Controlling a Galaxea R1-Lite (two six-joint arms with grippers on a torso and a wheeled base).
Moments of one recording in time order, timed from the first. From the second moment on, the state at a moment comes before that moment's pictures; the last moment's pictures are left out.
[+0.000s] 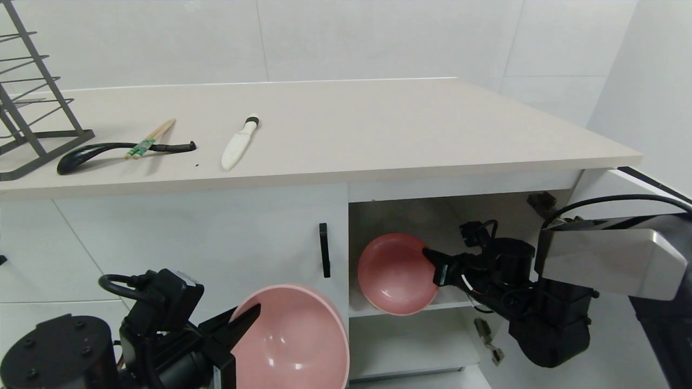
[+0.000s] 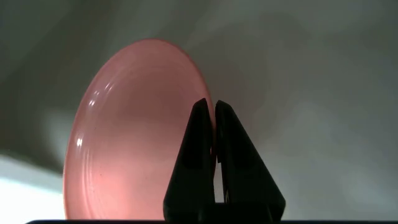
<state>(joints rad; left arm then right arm) -0.74 1.56 0.00 -1.28 0.19 -0.08 0.34 2.49 -0.65 -1.57 0.19 0.27</state>
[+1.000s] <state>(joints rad) -0.74 1.56 0.00 -1.29 0.19 -0.08 0.33 2.66 -0.81 -1.57 0.19 0.43</state>
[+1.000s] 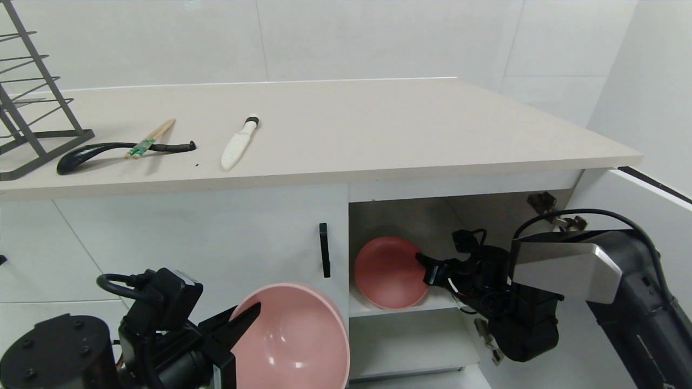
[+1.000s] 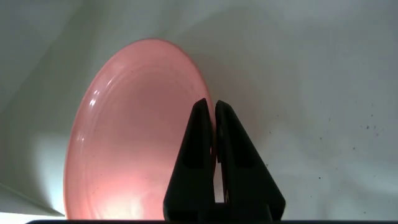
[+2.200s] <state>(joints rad) -0.74 1.56 0.00 -1.29 0.19 -0.08 0.33 2.72 -0.94 -1.57 0.05 0.41</state>
